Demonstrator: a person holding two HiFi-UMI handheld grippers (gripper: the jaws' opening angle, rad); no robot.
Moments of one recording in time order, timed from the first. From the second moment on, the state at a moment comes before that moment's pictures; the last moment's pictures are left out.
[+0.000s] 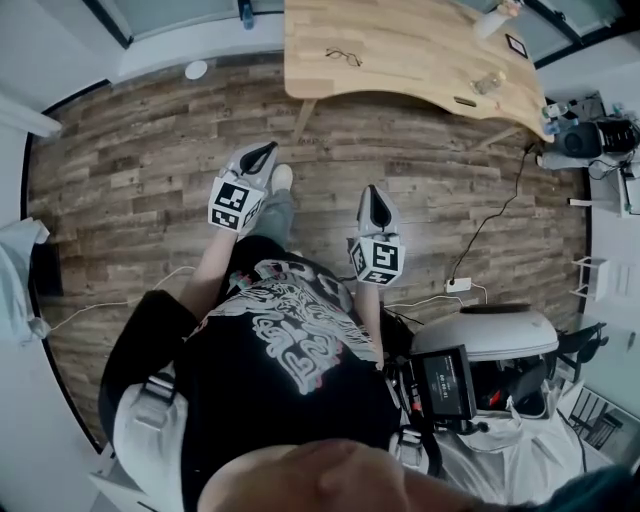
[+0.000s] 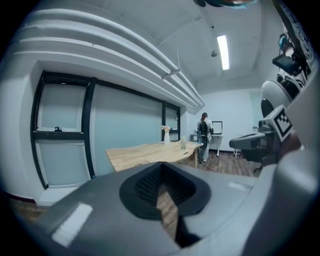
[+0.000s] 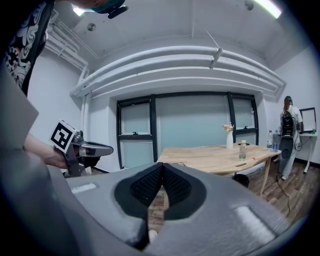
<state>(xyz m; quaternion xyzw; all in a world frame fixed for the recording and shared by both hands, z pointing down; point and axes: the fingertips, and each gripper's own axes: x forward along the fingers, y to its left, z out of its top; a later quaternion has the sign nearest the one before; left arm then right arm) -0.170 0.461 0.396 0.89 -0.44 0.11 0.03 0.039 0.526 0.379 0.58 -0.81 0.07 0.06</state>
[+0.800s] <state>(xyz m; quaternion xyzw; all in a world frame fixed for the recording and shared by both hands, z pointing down) -0.146 0.121 0.400 0.92 -0.39 0.09 0.04 0.052 0.183 0.390 0.60 -0.79 0.08 0.11</state>
